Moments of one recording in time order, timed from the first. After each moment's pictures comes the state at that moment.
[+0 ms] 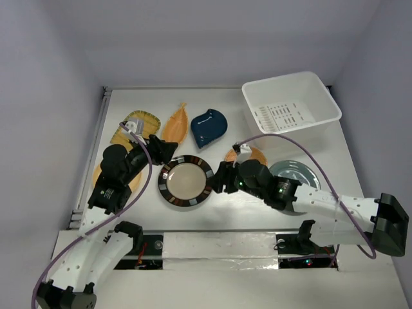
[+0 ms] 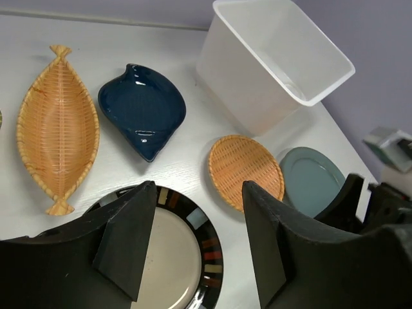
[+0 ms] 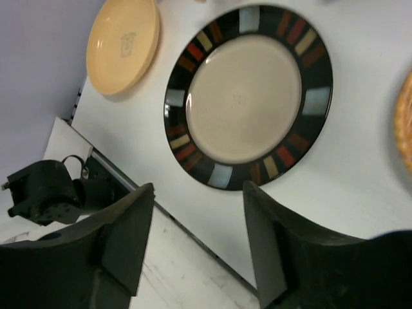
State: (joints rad) left arm -0.31 0.66 0.69 -0.13 0.26 -0.43; right arm 1.07 1.14 0.78 -0.06 0.20 0.76
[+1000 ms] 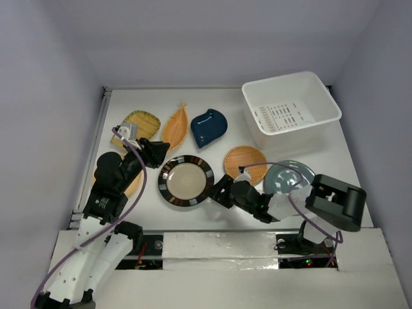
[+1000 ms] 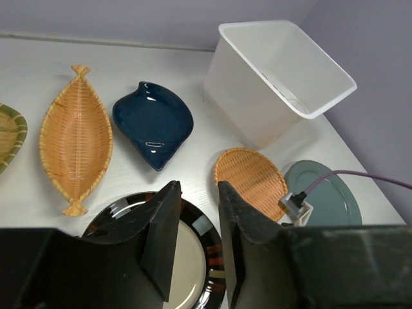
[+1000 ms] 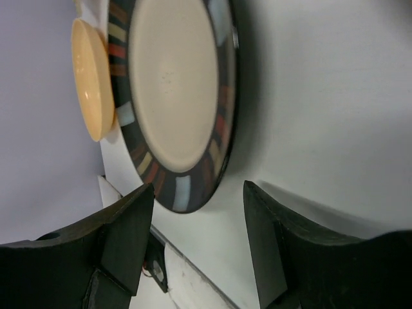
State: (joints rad) left arm -0.33 0.57 0.69 -0.17 0.19 -0.41; right arm 1.10 1.51 0.41 0.64 0.27 1.35
